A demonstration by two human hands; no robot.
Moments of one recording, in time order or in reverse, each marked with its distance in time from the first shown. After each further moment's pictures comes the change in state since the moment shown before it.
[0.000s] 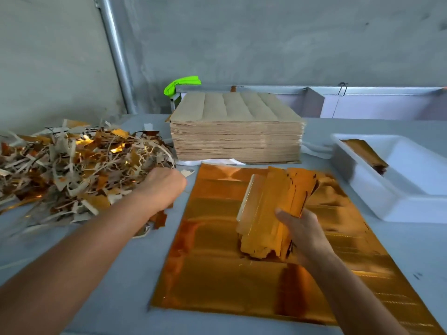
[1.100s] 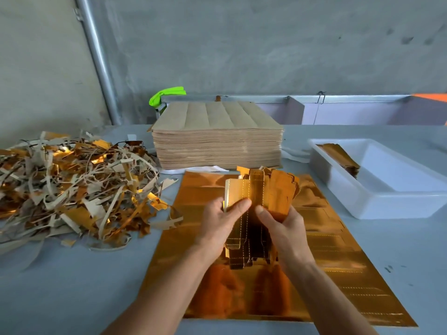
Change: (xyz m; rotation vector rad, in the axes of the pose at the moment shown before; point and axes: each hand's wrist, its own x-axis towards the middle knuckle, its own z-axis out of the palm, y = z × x) left_hand -0.037 0.156 -0.013 -2.014 0.156 -0.094; right_hand -0.013 0.005 -0.004 0.092 0.032 -0.295
